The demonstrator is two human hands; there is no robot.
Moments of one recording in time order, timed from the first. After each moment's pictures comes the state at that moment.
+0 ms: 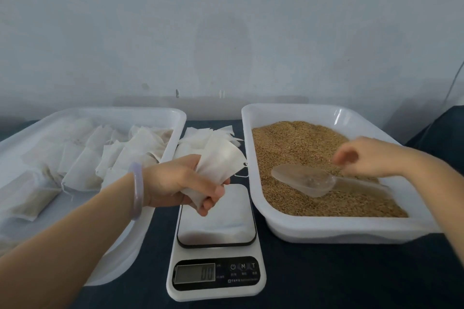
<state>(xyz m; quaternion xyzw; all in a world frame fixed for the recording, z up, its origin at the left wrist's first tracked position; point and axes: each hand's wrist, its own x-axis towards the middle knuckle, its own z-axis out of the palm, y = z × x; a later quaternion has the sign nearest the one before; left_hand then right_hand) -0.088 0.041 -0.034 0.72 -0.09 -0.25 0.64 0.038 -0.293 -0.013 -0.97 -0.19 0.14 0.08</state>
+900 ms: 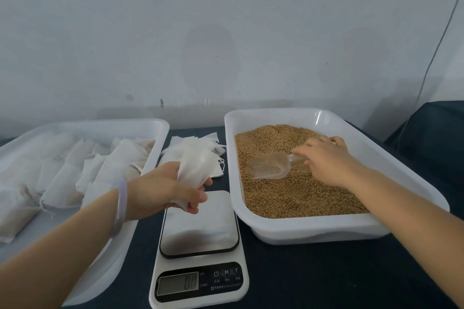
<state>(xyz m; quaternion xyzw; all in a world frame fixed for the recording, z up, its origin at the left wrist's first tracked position) -0.088 0.029 -0.036 0.78 0.00 -0.13 0.61 0.046 -0.273 -0.054 -0.97 -0.24 -0.10 -0.01</state>
